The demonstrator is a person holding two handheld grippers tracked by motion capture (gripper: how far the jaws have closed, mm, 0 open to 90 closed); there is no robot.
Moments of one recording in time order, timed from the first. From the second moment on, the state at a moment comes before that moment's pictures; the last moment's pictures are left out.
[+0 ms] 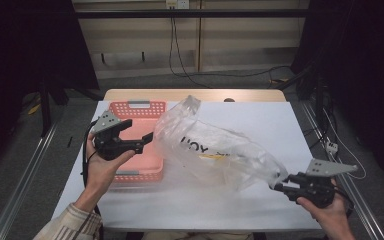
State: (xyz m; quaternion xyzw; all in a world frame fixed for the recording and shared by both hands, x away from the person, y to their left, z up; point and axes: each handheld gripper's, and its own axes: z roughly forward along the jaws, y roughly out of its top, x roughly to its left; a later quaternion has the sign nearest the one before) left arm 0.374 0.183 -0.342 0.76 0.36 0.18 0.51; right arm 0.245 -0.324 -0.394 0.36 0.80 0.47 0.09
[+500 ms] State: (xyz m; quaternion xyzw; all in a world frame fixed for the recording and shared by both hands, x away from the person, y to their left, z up) left arm 0.310 0.206 -0.392 0.77 0.38 0.18 0.48; right arm 0.250 -0.340 -0.432 0.50 0.74 0.40 0.19
